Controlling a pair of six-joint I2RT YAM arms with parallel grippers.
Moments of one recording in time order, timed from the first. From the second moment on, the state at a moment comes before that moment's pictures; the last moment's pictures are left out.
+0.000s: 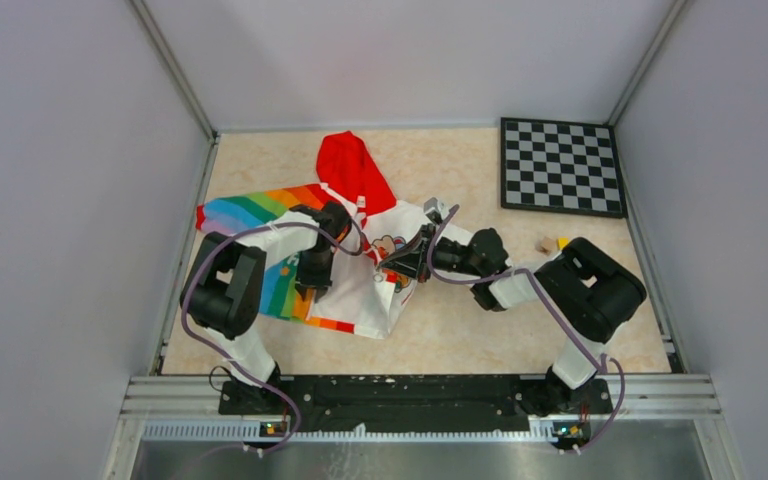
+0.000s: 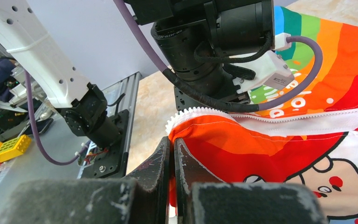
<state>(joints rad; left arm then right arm) -0.42 1.74 1.07 -0.96 -0.20 -0.37 0.69 1.73 0.58 1.35 -0.74 0.57</state>
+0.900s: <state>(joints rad) -0.36 1.76 1.06 -0.93 -0.11 -0.31 0.70 1.73 0.58 1.35 -0.74 0.57</state>
